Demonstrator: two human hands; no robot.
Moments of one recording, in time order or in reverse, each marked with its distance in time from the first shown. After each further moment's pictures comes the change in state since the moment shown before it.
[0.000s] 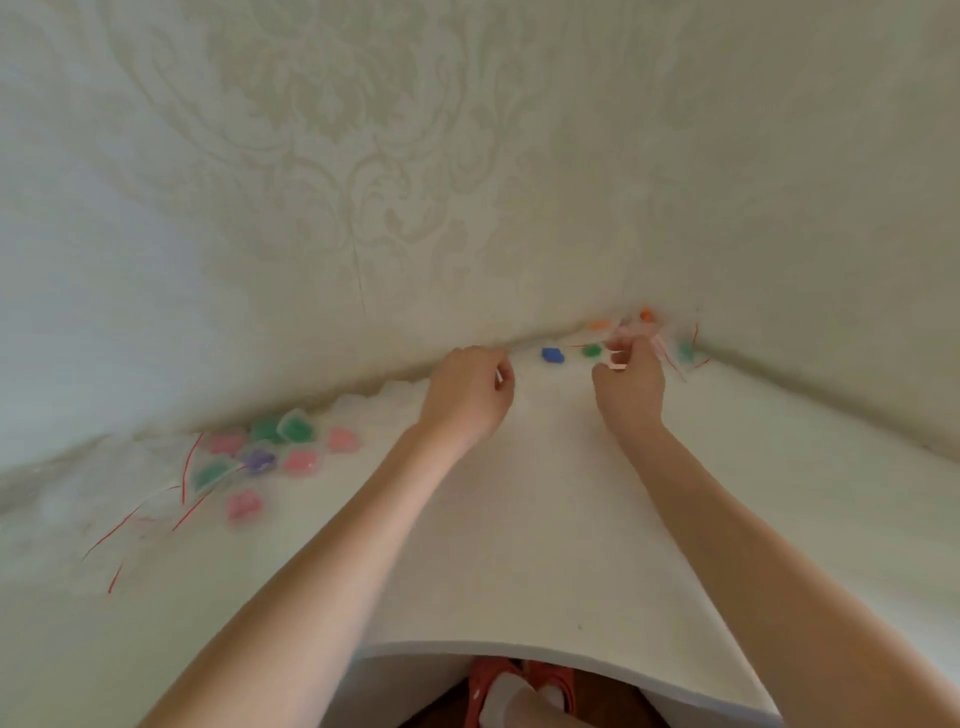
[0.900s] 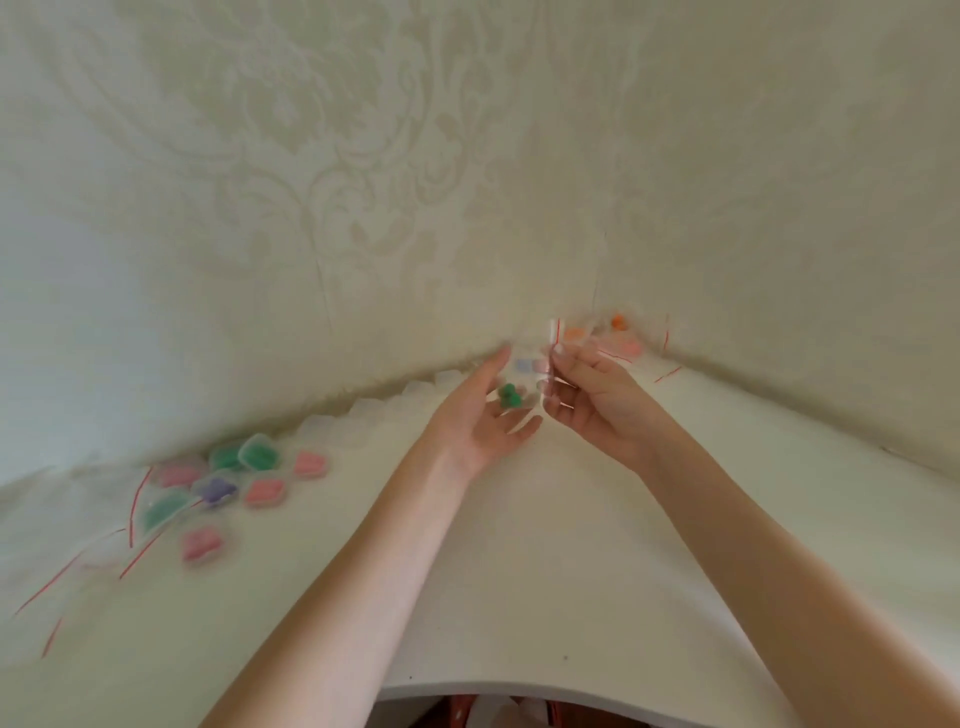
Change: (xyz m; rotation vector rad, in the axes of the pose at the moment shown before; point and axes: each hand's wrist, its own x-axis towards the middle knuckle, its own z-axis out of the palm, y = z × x) left_hand 0.008 0.030 0.013 -1.684 -0.285 -0.769; right_hand -0.016 -0.032 -0.028 0.859 -0.686 0.252
